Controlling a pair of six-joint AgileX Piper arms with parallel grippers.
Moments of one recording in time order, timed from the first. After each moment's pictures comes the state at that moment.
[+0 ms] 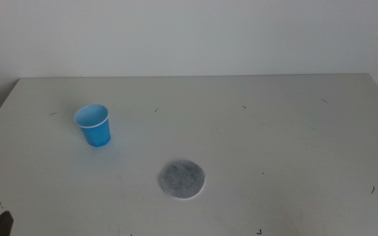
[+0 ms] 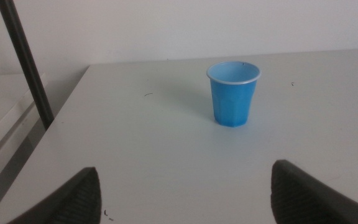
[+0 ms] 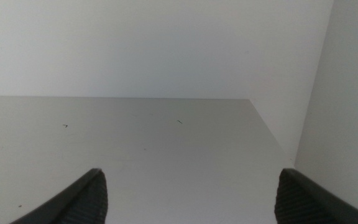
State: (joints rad) left arm 0.02 -0.01 0.03 -0.11 0.22 0.11; right arm -0.05 -0.02 0.03 -0.03 0.14 0.03
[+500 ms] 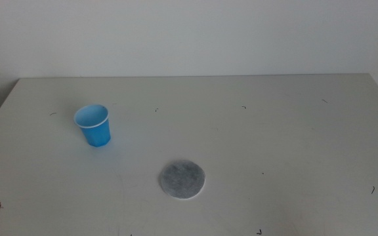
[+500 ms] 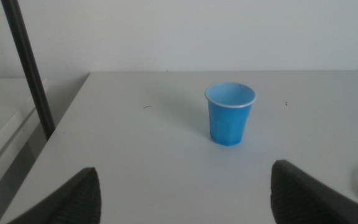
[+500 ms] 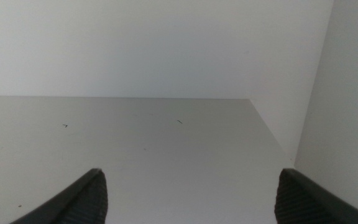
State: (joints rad) left arm 0.02 0.03 -0.08 -0.08 0.29 0.04; right arm -0.05 -0.02 0.03 -0.03 0.14 0.03
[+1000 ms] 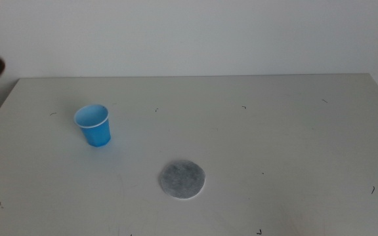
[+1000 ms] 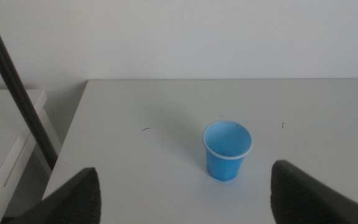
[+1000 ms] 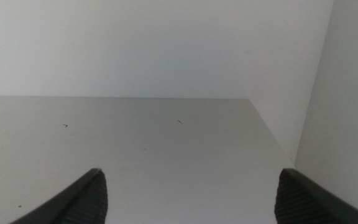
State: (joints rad) left arm 0.02 0.63 -0.66 -0.06 0.46 0.03; right arm -0.05 -0.02 0.03 -0.03 0.14 0.03
